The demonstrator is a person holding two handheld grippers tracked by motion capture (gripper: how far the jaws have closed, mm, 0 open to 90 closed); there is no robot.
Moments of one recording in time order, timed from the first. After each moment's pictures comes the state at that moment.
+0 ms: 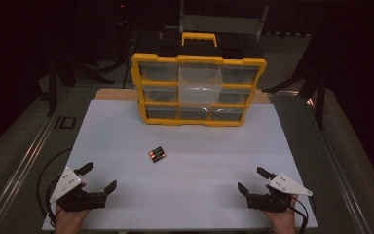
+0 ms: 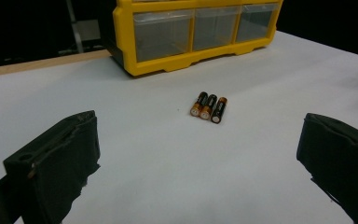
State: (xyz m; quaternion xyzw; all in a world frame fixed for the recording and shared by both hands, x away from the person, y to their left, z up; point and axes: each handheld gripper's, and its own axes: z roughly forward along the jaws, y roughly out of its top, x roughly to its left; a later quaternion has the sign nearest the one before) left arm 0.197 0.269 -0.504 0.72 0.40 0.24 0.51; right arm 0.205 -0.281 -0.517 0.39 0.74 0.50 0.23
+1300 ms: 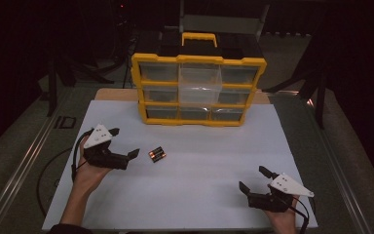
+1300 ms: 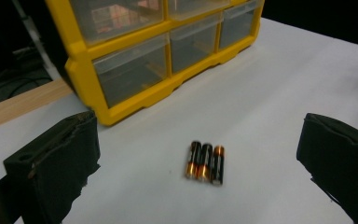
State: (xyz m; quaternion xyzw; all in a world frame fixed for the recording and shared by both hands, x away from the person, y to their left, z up) left arm 0.305 0.213 -0.450 0.79 0.34 0.19 0.47; right arm 0.205 -0.283 -0.515 0.39 0.73 0.50 0.24
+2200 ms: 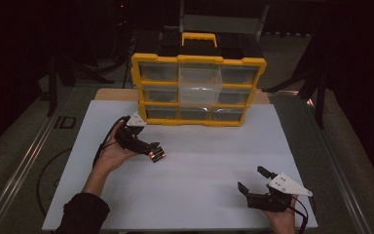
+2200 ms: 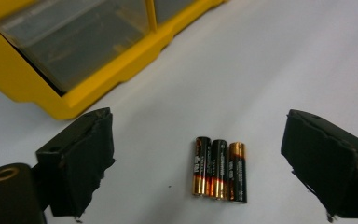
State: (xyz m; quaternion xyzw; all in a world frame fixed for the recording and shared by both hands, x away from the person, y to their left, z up) left arm 0.374 0.159 -0.485 0.87 0.33 0.12 0.34; right arm 0.205 -0.280 -0.516 0.38 0.74 0.50 0.24
